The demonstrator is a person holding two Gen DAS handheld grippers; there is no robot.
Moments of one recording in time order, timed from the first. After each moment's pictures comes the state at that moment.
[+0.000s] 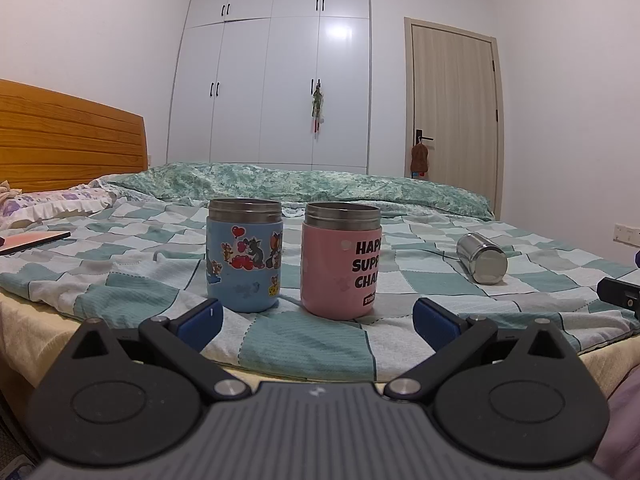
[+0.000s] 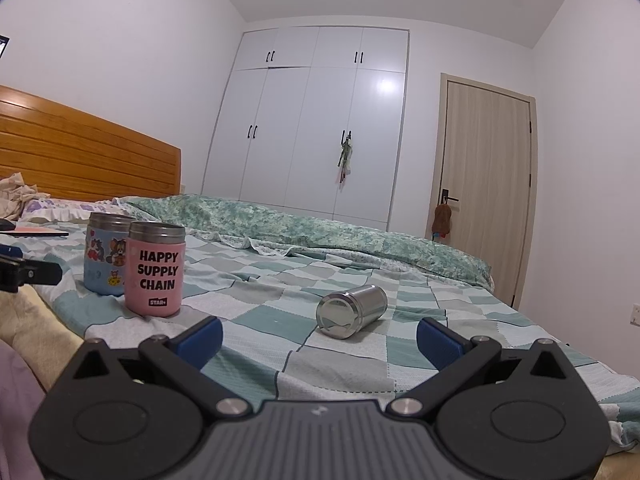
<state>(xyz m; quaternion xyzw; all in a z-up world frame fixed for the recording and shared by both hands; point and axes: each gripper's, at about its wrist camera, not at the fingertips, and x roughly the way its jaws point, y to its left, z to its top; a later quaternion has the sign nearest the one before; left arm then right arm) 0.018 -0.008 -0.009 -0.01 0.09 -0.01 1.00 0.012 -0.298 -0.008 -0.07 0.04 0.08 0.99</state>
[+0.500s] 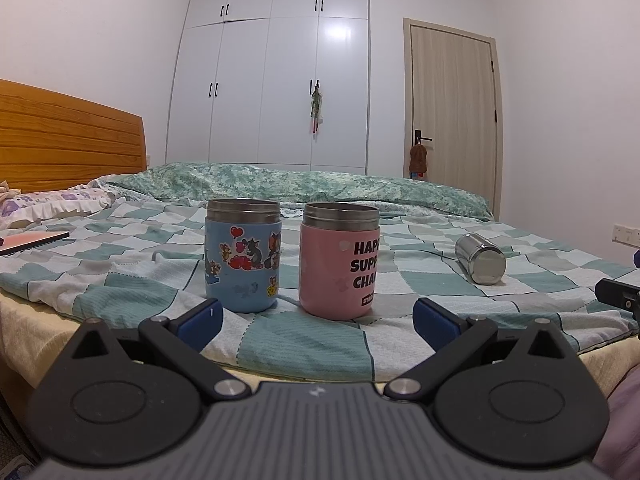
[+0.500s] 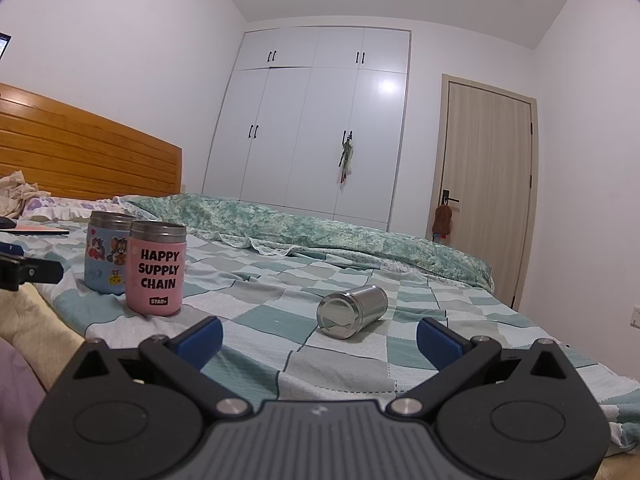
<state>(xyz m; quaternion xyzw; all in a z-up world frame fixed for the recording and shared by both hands) 0.018 -0.010 -0.008 -0.01 0.09 -0.01 1.00 0.011 -0.298 -0.008 -0.07 0.04 0.08 0.99</state>
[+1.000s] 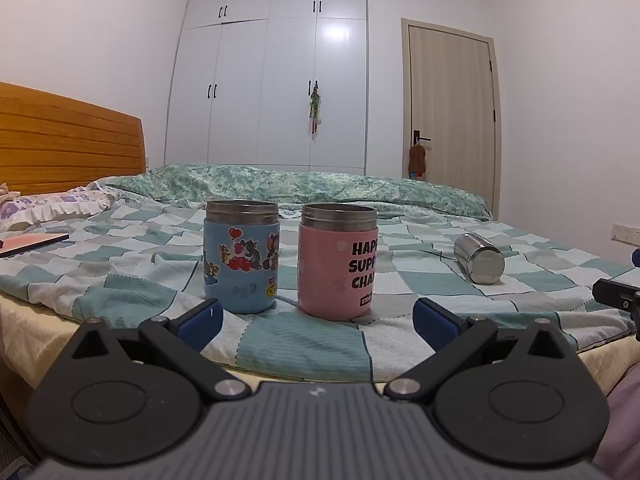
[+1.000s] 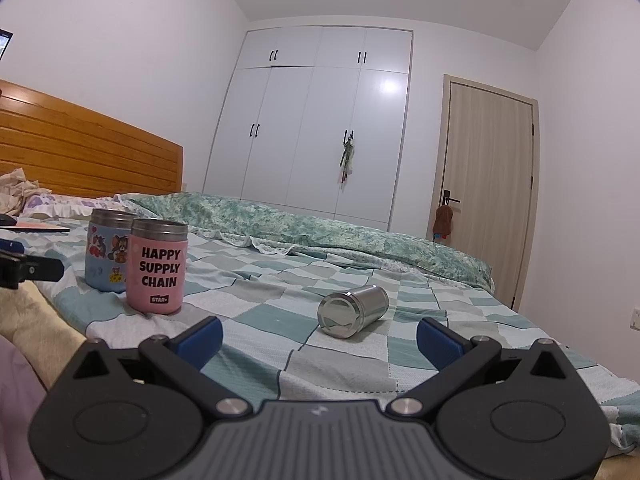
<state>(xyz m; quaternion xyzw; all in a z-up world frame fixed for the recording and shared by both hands) 0.017 -0.010 -0.008 -0.01 0.09 -0.01 1.00 0.011 -0.299 -0.009 -0.08 0.04 0.09 0.99</state>
